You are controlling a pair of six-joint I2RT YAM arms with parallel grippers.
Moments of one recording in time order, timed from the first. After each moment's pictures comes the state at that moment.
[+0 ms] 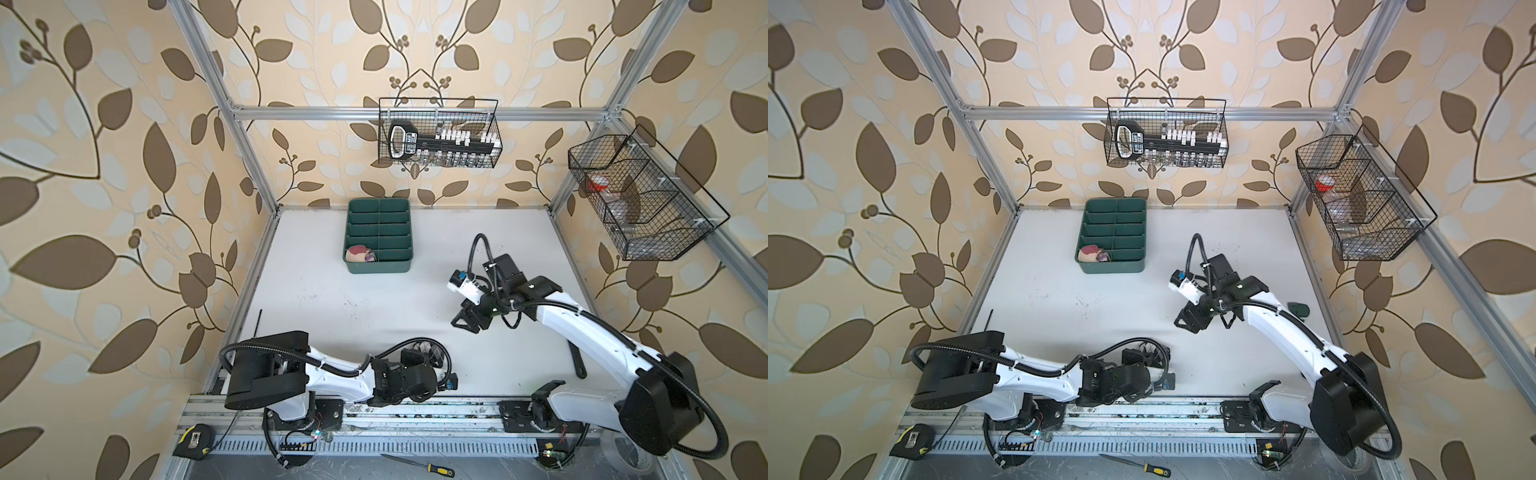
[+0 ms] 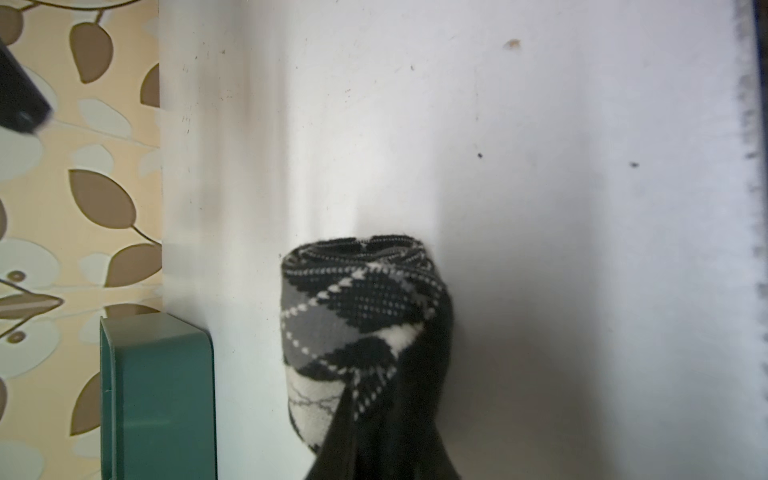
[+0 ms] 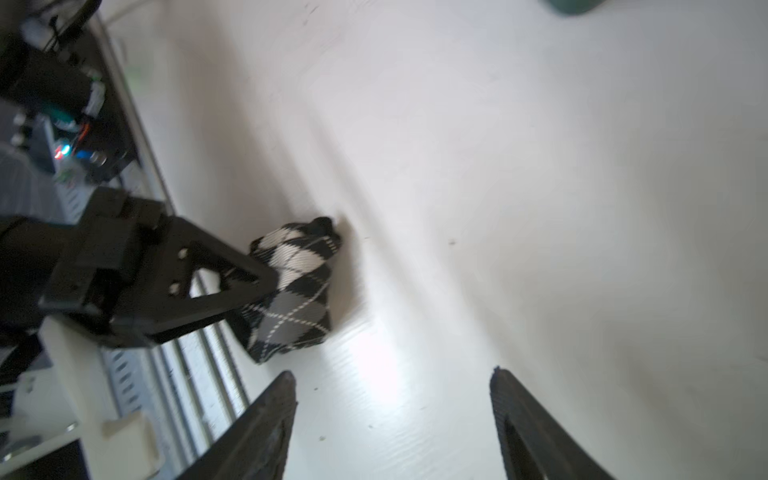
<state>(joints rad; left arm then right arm) -1.39 1.49 0.56 0.06 -0.50 0.52 0.38 1.21 0.91 -0.73 -0.38 -0.33</state>
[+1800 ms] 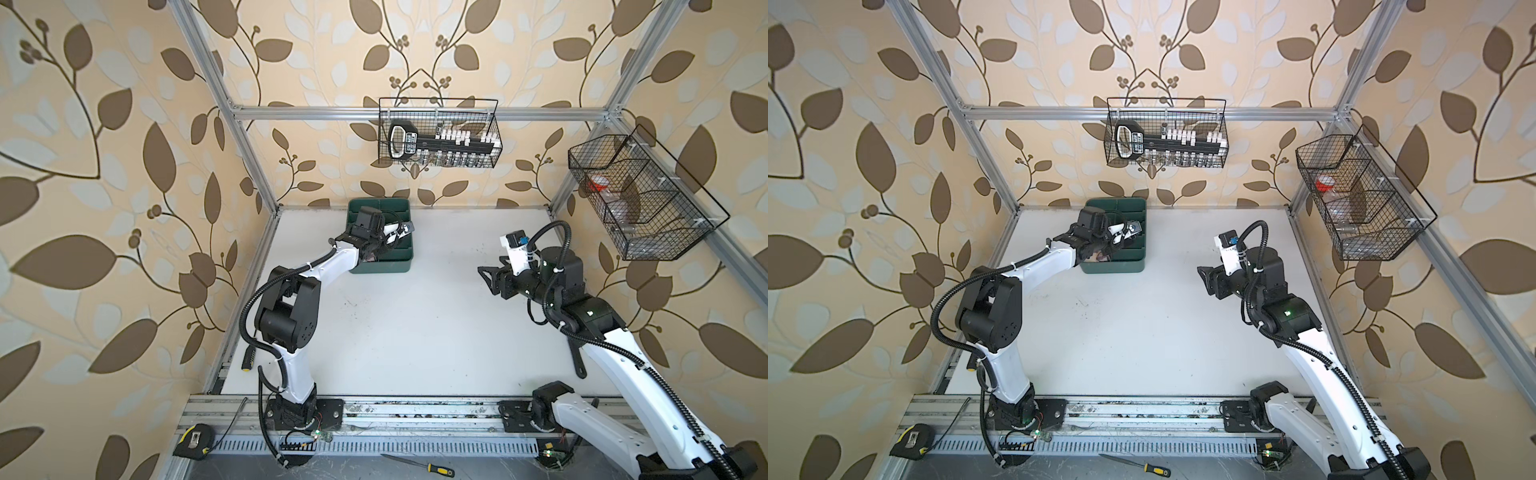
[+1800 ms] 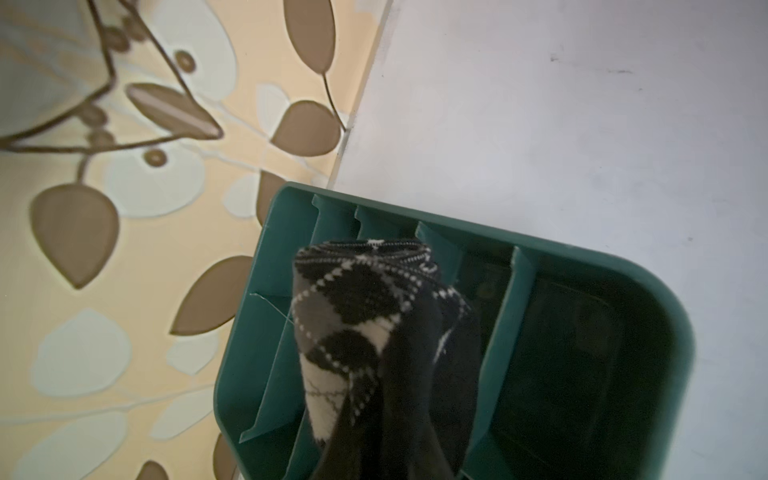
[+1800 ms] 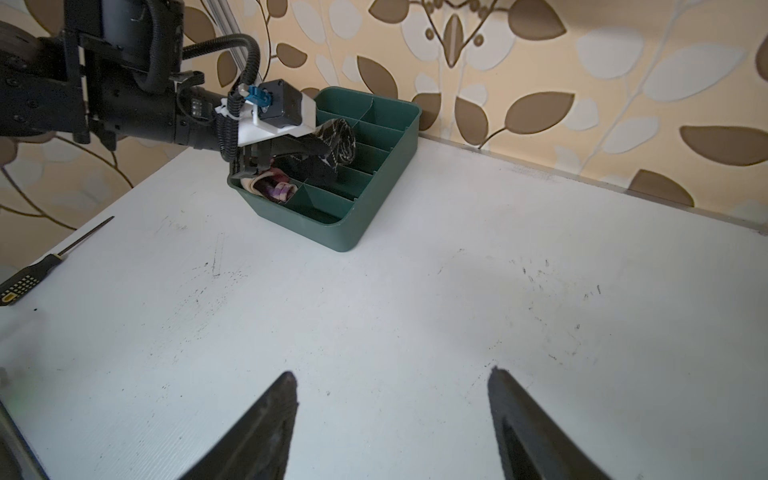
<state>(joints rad) -0.36 1.87 1.39 -0.10 0.12 0.94 0.30 0.90 0.93 -0.50 -0.16 -0.02</state>
